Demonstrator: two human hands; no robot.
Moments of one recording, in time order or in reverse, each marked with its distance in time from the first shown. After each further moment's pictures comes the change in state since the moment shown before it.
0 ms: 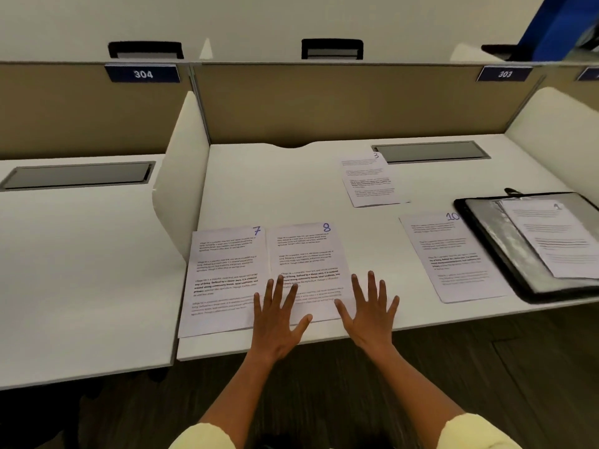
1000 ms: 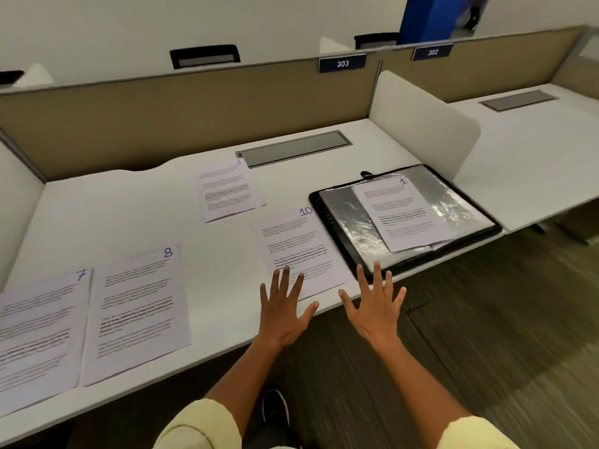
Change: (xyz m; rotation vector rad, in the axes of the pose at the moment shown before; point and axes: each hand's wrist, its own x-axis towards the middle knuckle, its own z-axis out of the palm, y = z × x) left_hand 0.100 0.382 0.095 0.003 -0.134 0.213; right_hand 0.013 0.379 -0.091 0.069 0.096 0.238
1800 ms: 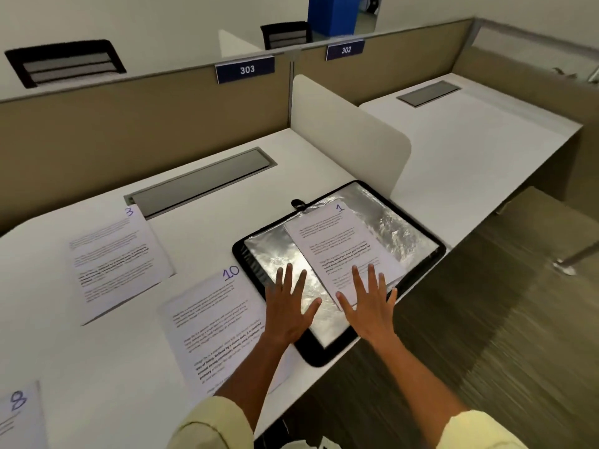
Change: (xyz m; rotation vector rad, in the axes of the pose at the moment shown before) left_hand 0.250 0.115 0.042 -0.075 -0.039 0.262; right_hand 0.184 0.113 -0.024 -0.009 -0.018 0.248
